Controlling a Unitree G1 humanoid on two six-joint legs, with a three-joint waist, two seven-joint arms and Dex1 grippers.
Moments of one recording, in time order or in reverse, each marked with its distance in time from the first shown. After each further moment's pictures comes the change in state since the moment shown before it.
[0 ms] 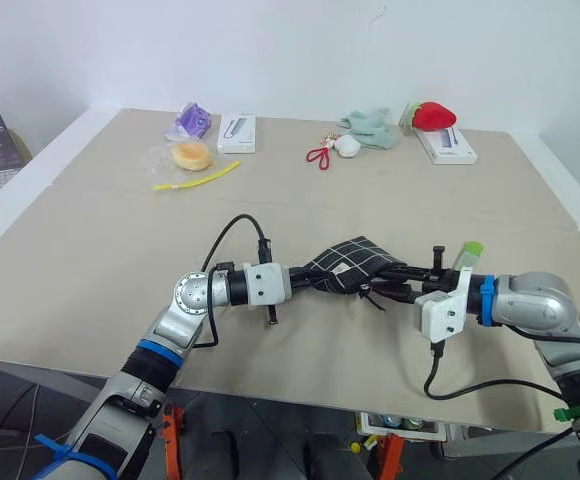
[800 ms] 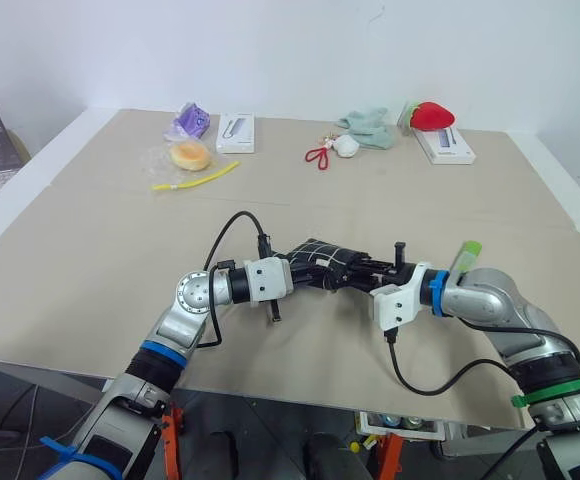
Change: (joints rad) left arm 0.005 -0.032 0.028 -0.021 0.000 0.032 0.005; right arm -0.096 0.121 0.101 0.019 -0.230 0.111 -0.159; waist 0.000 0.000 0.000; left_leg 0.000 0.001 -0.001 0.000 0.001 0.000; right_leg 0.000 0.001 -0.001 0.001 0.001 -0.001
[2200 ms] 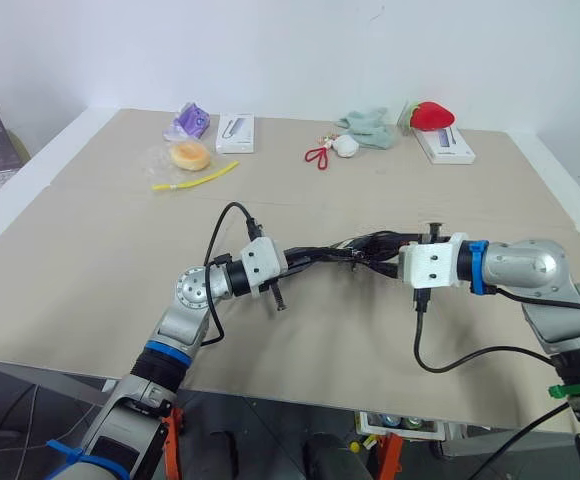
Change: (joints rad) left arm 0.000 -0.036 0.053 -0.014 -0.097 0.090 0.030; right arm -0.033 -0.149 -0.043 -0.204 0.332 0.462 0.278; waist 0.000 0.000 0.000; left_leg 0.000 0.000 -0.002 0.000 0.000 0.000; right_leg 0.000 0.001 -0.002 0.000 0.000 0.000
